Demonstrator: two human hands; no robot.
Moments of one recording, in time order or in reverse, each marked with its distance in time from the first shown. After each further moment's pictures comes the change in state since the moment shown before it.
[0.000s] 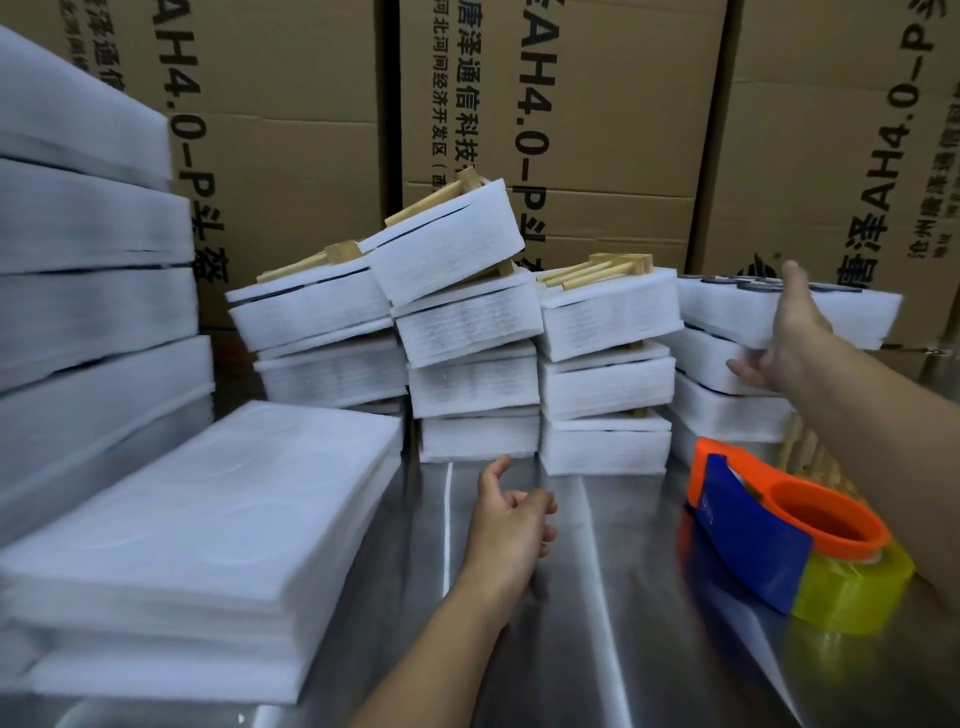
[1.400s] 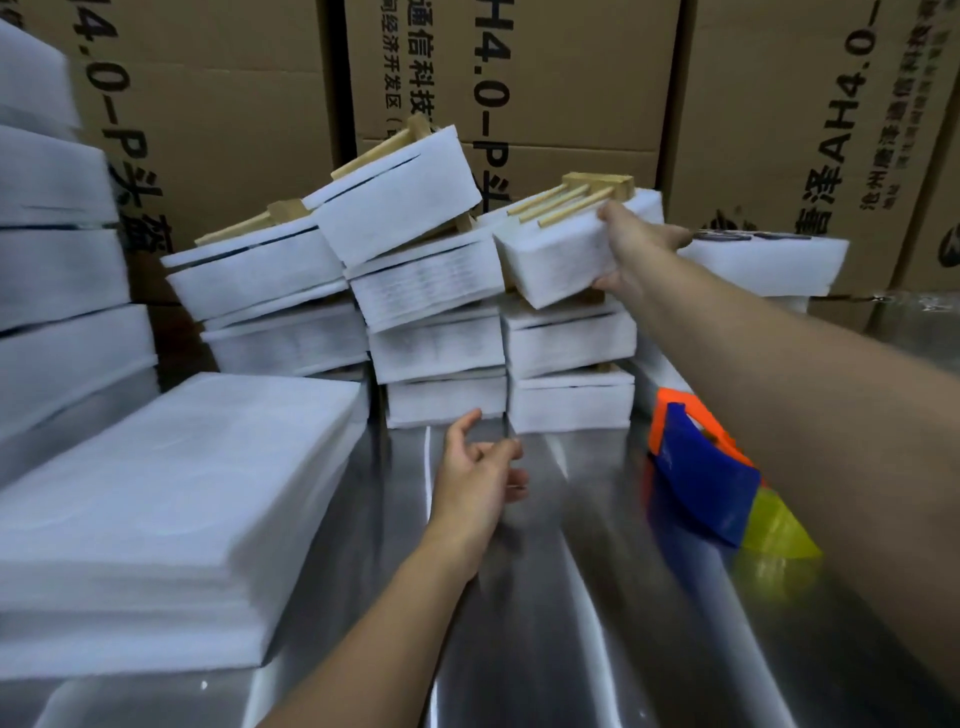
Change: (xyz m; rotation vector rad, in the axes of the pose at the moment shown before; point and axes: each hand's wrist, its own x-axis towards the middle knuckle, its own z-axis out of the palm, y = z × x) left_hand -0.006 0.009 0.004 -0.117 0.025 -0.006; right_hand -0.063 0.018 0.072 -0.056 -0.175 -0.173
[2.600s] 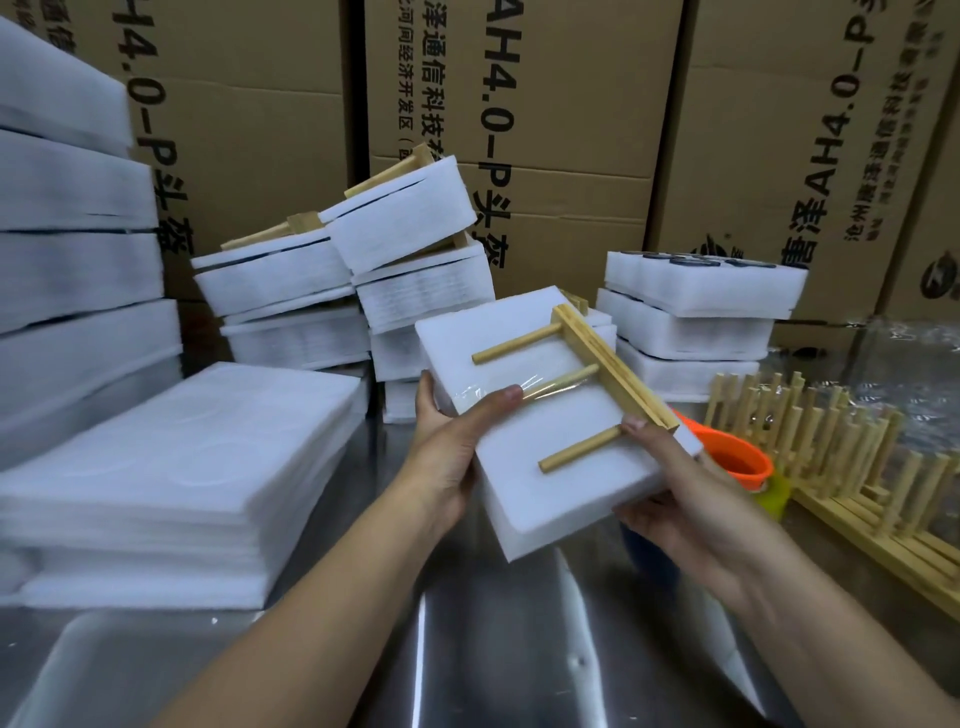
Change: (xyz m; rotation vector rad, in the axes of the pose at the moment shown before) left_hand -0.040 0.057 0.007 -0.395 -0.155 0.035; right_hand -0.140 0.080 -0.169 0.021 -0.475 0.162
